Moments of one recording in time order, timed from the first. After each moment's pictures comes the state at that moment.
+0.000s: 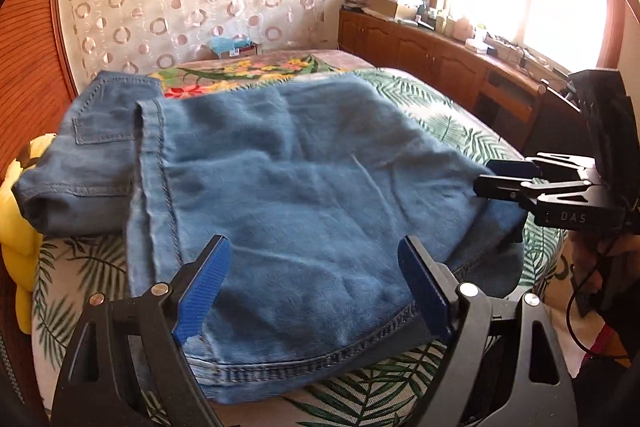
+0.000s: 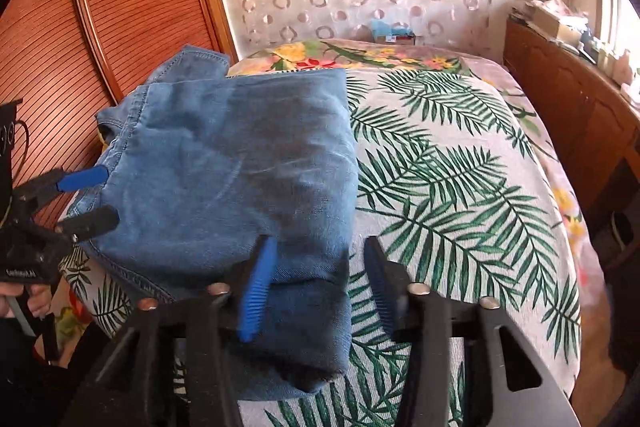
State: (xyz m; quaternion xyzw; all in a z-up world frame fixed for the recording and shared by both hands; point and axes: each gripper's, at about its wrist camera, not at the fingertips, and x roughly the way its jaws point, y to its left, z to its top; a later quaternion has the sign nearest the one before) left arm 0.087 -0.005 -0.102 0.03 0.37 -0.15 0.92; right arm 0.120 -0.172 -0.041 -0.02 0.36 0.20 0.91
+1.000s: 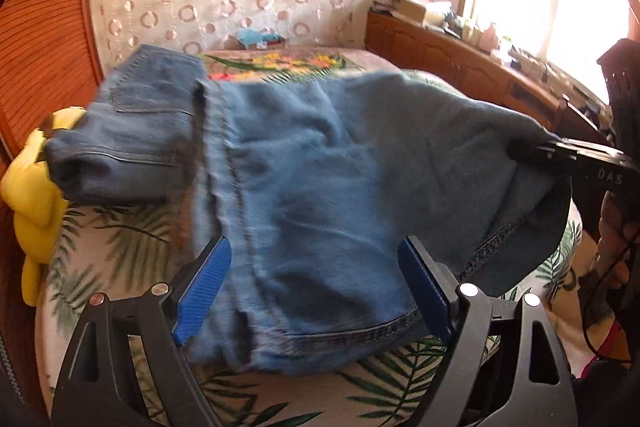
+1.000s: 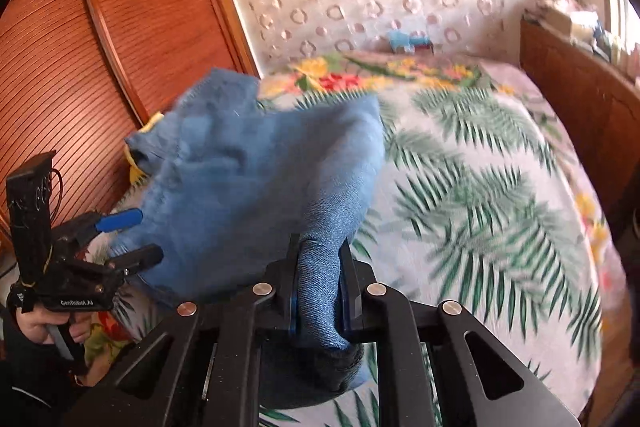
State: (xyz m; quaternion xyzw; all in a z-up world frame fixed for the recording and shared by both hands) left arm 0.071 0.034 -0.097 0.00 0.36 -0.11 0.93; right arm 0.130 -0.137 -0.005 0.00 0.32 0.25 0.92
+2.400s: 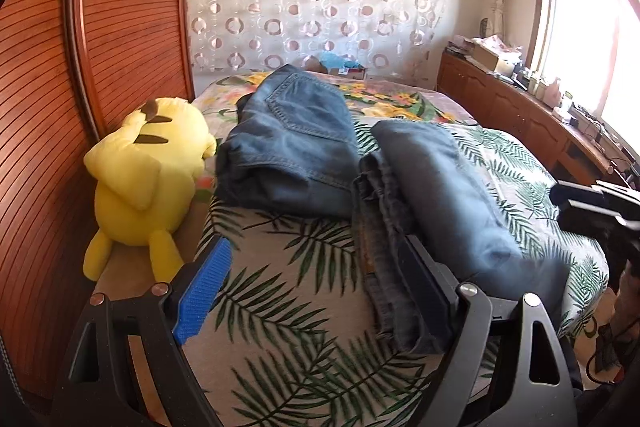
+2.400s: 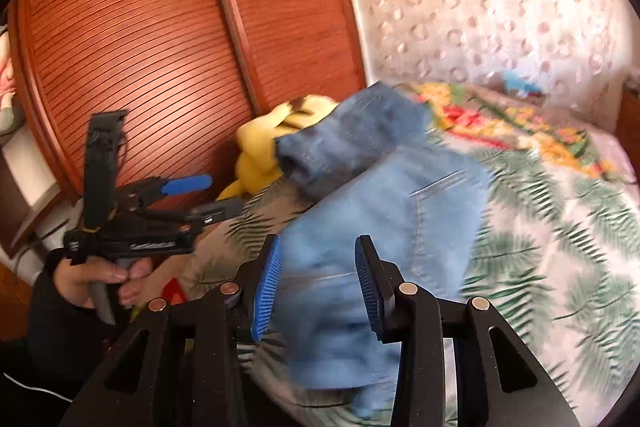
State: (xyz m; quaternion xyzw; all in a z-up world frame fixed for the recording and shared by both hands) left arm 0.050 0.153 -0.067 -0.04 0.33 0.01 0.94; right arm 0.110 -0.023 0.006 -0.05 0.27 0.39 0.88
